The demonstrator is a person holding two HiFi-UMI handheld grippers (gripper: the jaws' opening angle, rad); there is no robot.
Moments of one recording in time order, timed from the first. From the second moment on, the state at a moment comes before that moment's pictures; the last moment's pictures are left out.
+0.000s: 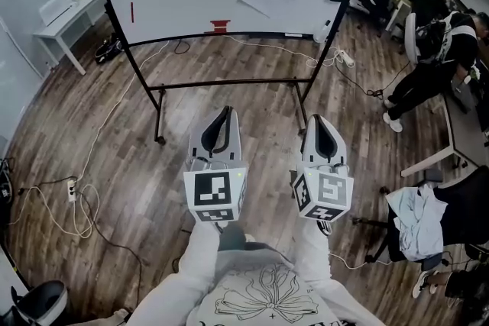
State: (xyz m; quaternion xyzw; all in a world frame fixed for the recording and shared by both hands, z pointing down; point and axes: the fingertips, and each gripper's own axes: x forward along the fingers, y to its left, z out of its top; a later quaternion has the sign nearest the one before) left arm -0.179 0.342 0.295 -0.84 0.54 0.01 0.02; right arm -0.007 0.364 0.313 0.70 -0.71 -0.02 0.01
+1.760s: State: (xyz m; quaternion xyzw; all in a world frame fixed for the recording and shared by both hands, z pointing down) left arm -0.076 -0.071 0.319 -0.86 0.51 -0.01 0.00; right arm 0.093 -0.040 0.347 0.73 -0.69 0.02 0.00
